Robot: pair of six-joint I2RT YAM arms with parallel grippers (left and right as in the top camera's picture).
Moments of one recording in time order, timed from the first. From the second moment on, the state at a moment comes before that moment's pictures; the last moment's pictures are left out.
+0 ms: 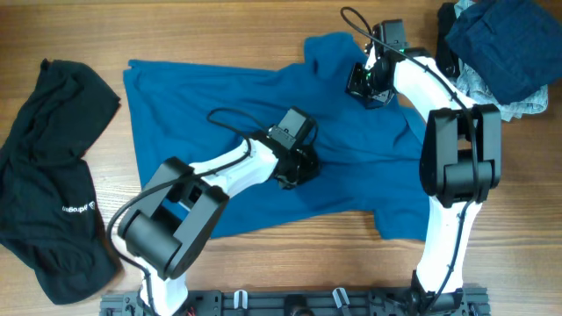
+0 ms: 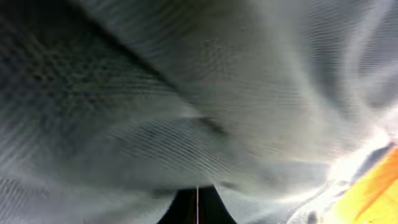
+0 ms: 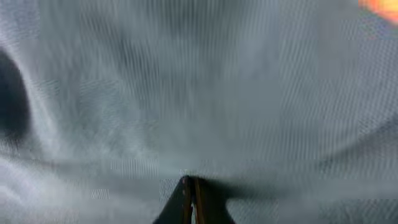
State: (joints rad) left arm -0.68 1.95 1.11 -0.36 0.38 -1.09; right arm 0.12 2.27 1.68 -0.63 -0.23 0.43
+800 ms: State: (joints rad) left arm -0.68 1.95 1.10 -0.92 0.50 -1.09; right arm 0.04 2.34 1.70 -0.34 -0.19 0.44
